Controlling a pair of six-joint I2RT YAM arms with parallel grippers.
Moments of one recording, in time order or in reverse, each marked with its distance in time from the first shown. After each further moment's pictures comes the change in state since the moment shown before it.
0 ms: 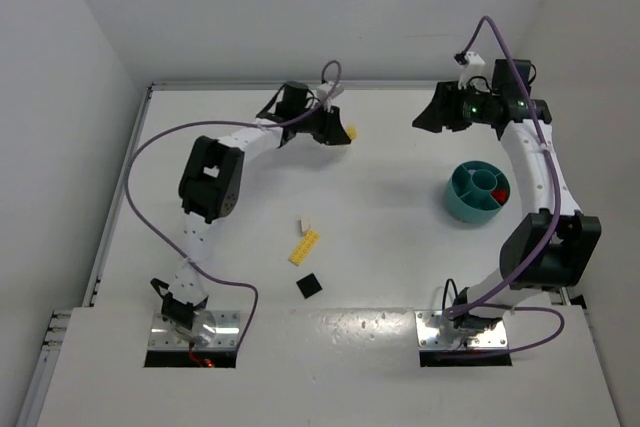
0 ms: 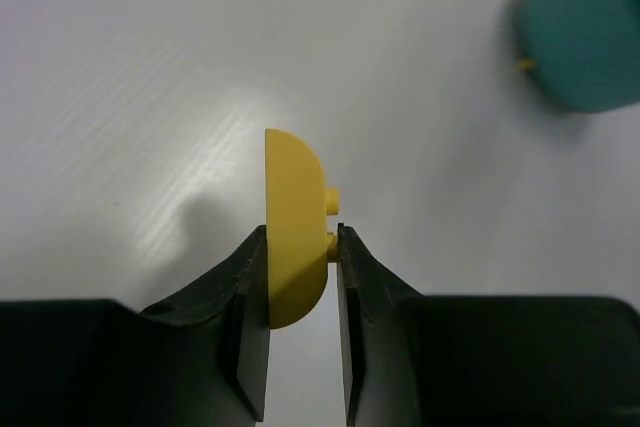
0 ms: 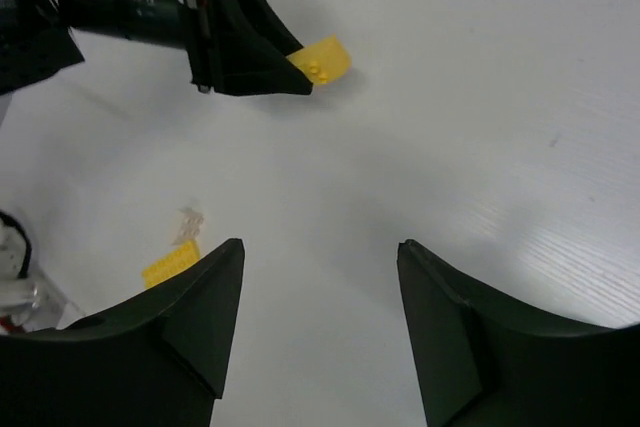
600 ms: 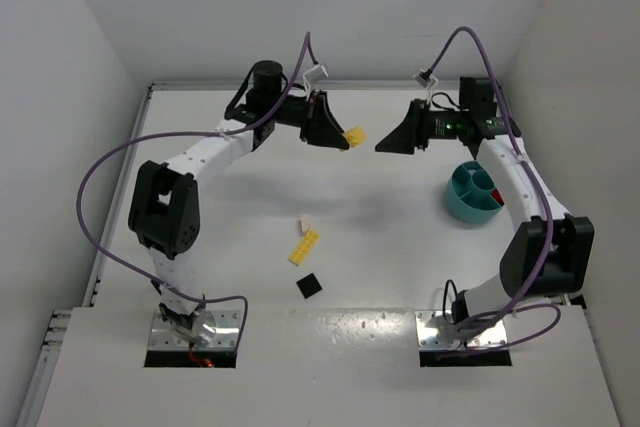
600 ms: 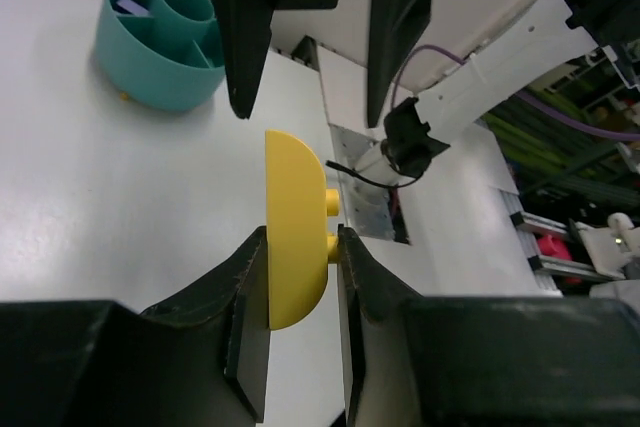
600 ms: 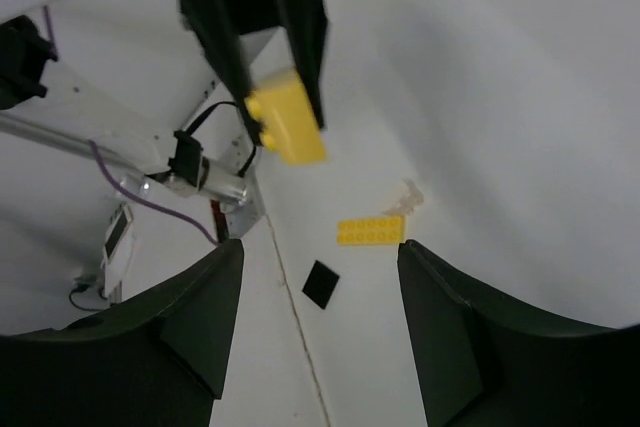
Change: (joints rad) left arm 0.013 -0.521 -0.324 0.210 0.693 -0.293; right arm 0.138 -0.039 -0.193 0.165 -0.512 0.118
